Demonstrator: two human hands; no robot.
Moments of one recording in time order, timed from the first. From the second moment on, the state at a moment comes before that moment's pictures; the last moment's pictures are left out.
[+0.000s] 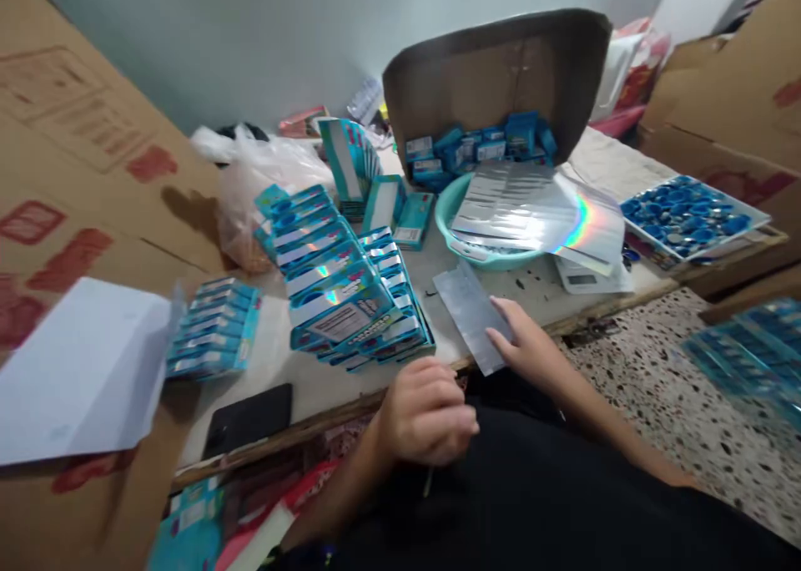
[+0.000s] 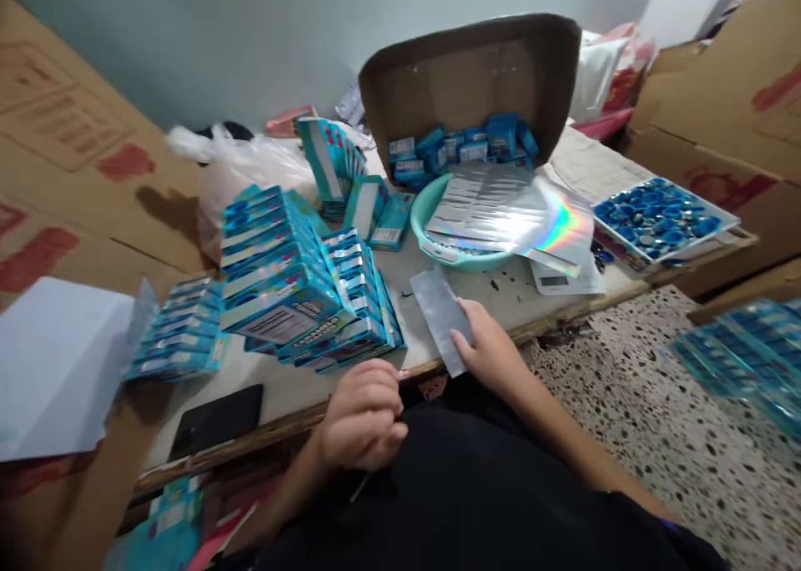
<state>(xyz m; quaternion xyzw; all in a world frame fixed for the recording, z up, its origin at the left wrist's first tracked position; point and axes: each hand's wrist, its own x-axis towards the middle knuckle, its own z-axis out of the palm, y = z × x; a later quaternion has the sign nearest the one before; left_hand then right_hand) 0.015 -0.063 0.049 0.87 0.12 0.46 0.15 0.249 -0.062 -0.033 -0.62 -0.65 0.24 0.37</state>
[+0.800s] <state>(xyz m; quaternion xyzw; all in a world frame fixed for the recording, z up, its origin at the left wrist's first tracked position) 0.137 0.018 -0.062 0.92 0.34 0.08 0.20 0.312 -0.097 -0.064 -0.69 -0.68 0.17 0.21</state>
